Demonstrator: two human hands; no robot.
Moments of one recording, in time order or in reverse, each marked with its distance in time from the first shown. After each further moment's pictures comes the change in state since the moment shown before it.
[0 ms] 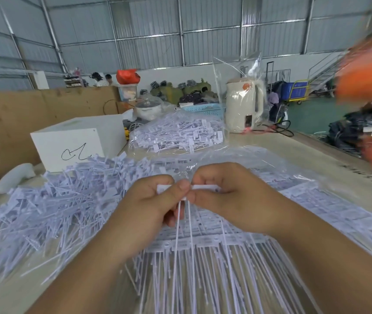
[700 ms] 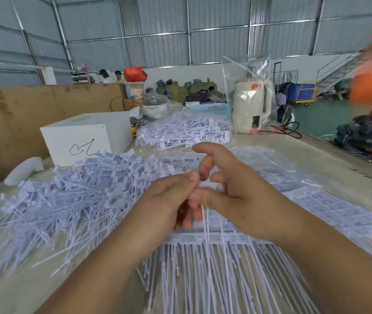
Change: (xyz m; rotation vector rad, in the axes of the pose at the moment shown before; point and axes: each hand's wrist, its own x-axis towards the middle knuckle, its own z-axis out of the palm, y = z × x) left_hand -0.003 0.006 0.010 -0.130 -0.076 -0.074; right_hand 0.003 0.013 0.013 0.064 0.053 -0.173
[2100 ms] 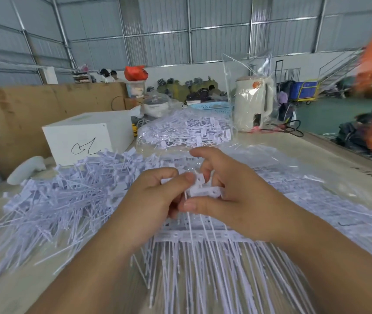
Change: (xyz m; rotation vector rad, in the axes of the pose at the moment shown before) left_hand 0.003 0.004 -0.012 0.109 0.167 0.031; right_hand 0.000 0.002 0.001 -0.160 -0.013 0.005
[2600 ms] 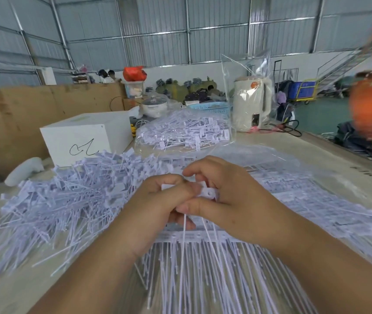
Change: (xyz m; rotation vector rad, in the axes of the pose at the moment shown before) left_hand -0.001 -0.011 0.004 -0.246 -0.166 -0.089; right_hand -0.001 -0.009 0.003 -0.069 0.019 0.012
